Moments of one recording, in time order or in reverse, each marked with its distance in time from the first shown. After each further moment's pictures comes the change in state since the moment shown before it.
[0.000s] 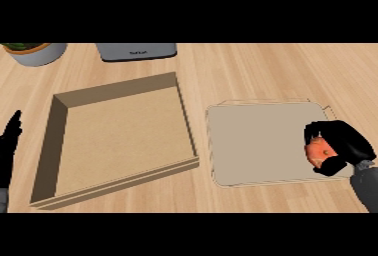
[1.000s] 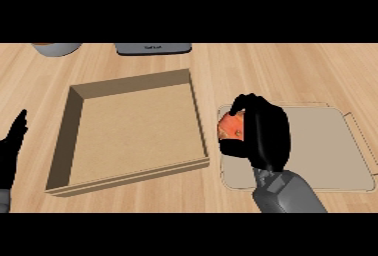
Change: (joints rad) left arm 0.007 -0.005 -0.014 -0.020 0.003 -0.026 -0.030; right arm -0.073 0.474 0.257 -0.619 0.429 -0.163 0.963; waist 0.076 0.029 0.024
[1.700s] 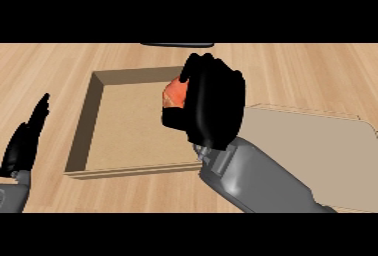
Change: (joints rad) left arm -0.116 -0.038 -0.051 0.027 -0.028 -0.027 -0.007; right arm -0.498 0.062 0.126 0.130 -0.084 0.041 0.474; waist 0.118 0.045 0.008
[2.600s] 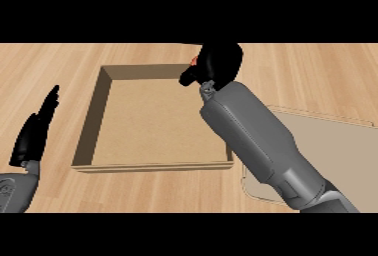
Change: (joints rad) left arm -0.066 -0.023 -0.016 0.023 -0.023 -0.012 0.002; right arm -0.224 0.004 -0.183 0.617 -0.249 -0.298 -0.084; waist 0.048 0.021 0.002
